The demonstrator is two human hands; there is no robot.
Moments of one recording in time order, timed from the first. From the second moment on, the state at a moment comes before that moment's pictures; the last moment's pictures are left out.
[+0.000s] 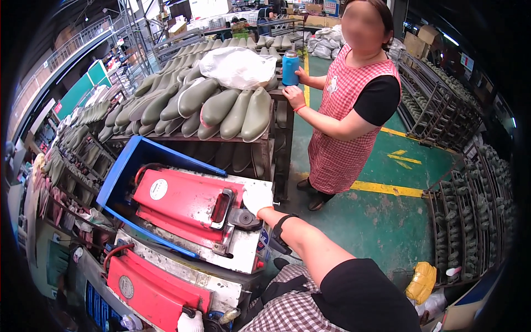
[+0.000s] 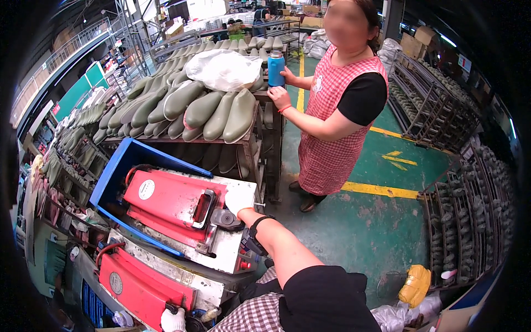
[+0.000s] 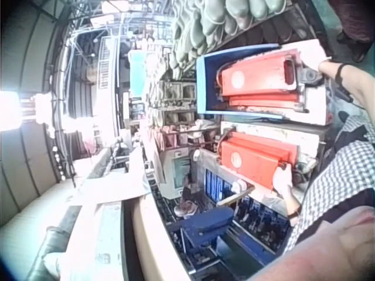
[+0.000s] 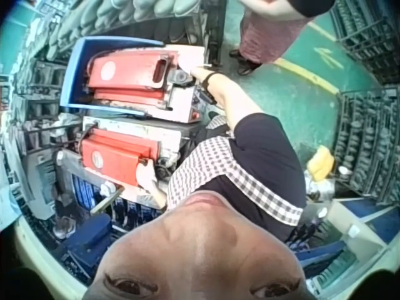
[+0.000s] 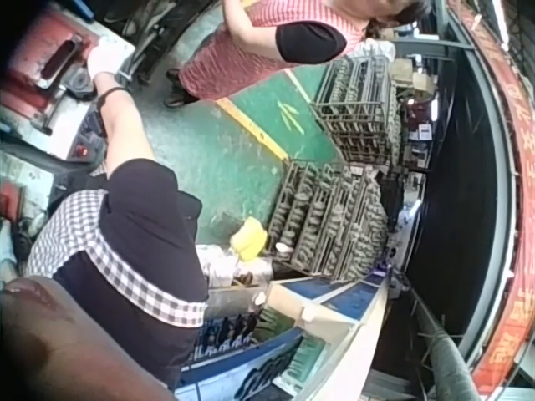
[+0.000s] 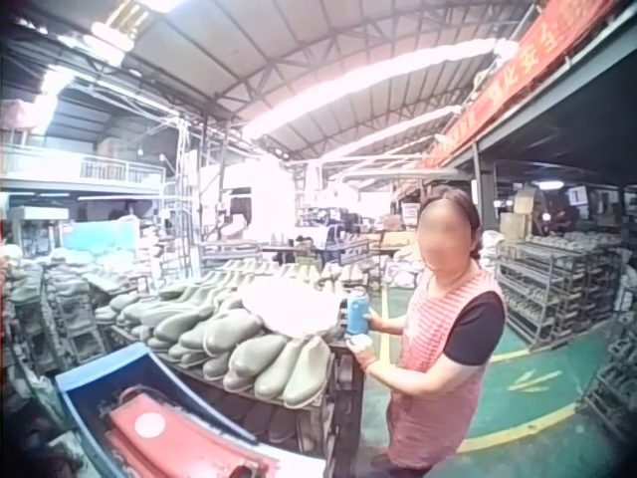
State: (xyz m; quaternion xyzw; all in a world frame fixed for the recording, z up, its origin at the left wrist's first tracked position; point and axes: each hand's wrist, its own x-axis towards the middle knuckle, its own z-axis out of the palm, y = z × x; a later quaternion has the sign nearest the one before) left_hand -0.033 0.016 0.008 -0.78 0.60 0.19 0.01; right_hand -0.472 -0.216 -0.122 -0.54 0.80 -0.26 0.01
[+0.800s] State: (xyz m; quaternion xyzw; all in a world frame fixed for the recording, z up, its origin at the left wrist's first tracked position) left_hand -0.033 0.015 0.004 -0.78 0.60 0.19 0.01; right_hand -0.473 -0.217 -0.124 -0.54 0.80 -0.27 0.02
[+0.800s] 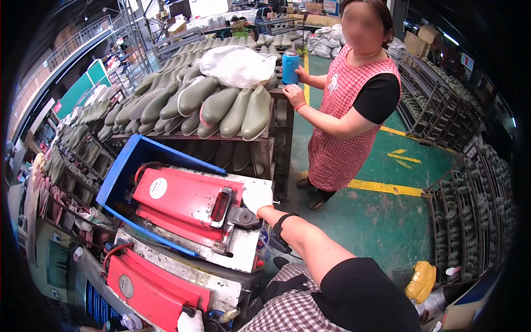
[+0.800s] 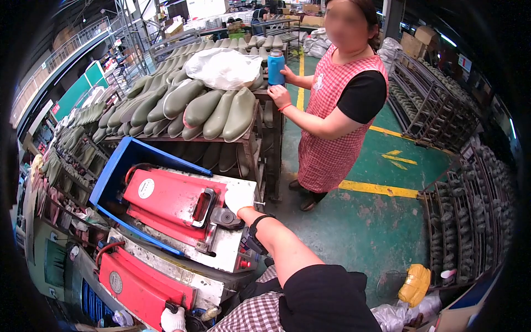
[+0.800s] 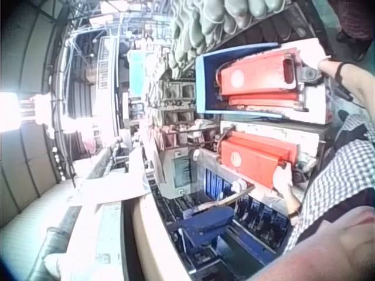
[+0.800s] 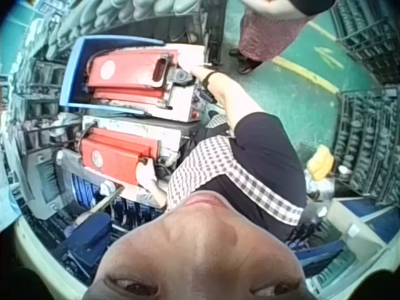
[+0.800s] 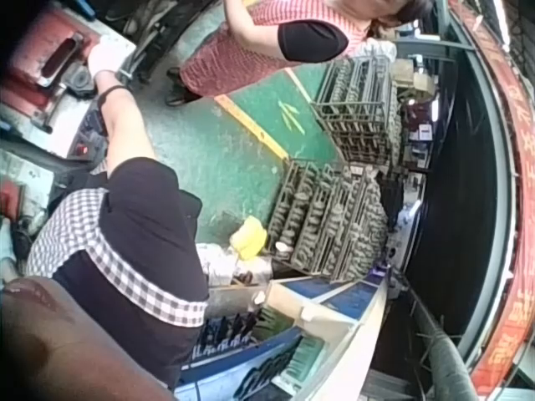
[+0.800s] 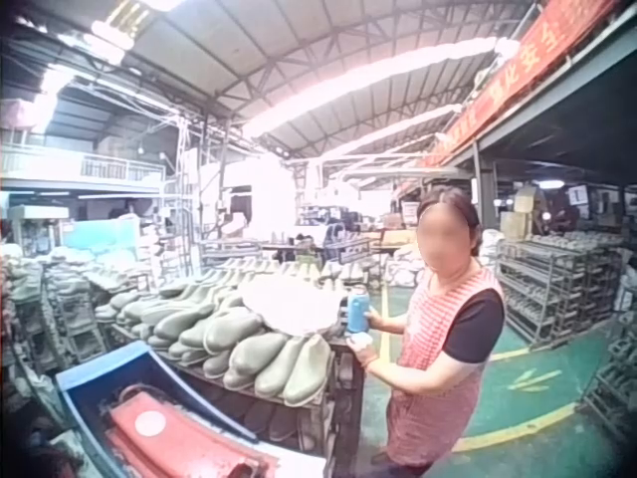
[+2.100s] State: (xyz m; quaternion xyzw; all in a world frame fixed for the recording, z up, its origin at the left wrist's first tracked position) left_hand -0.021 0.005 -0.035 -0.83 0.53 0.17 0.01; right_hand -0.474 -0.212 -0.104 -0.56 0.80 -0.21 0.03
